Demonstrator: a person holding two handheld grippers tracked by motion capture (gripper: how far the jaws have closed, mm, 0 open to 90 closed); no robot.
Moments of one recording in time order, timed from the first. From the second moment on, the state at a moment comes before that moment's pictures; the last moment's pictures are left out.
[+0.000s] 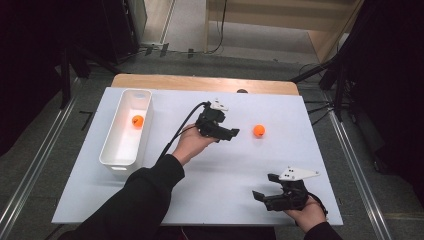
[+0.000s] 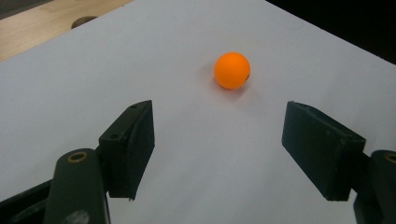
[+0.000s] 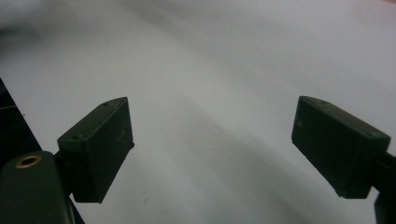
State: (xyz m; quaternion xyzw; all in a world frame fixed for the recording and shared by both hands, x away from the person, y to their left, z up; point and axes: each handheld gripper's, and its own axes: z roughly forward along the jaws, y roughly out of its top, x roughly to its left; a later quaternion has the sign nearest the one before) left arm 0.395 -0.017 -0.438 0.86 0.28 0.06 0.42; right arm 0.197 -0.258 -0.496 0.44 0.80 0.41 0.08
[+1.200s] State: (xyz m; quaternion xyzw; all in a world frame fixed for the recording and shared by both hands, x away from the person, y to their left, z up) left arm 0.416 -0.077 -0.445 0.87 0.27 0.06 0.41; right arm 0.199 -0.260 -0.496 0.44 0.79 0.41 0.08
